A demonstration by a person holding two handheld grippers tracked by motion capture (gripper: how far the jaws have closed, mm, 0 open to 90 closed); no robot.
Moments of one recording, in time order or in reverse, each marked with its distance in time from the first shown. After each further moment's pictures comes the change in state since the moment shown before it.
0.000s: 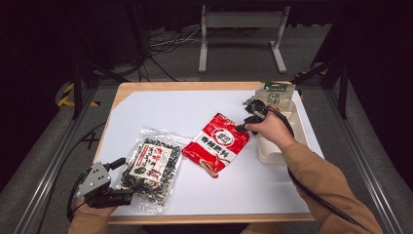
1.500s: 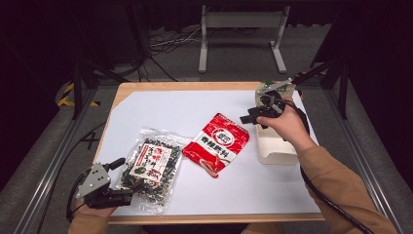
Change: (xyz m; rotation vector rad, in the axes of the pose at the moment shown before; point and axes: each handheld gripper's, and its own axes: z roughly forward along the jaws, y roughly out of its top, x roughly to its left) left arm -0.002 0.001 -0.002 -0.006 0.008 0.005; right arm 0.014 -0.001 -0.071 -0.217 0.082 -0.033
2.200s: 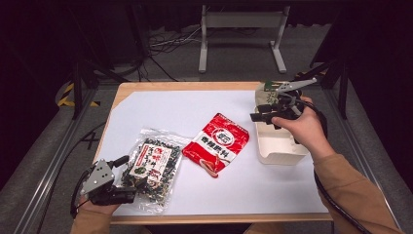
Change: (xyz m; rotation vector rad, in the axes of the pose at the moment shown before) left arm 0.000 0.004 0.006 -0.006 -0.018 0.010; right arm 0.013 -0.008 -0.051 -0.130 0.019 -0.014
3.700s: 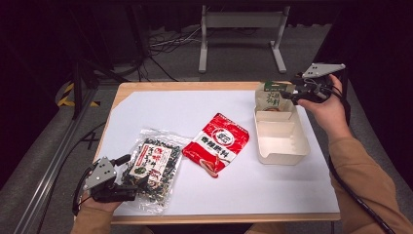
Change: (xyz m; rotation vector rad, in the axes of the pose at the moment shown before) left arm 0.005 0.001 0.009 0.022 -0.018 -0.015; right arm -0.080 0.006 -0.048 -0.079 -0.316 -0.293
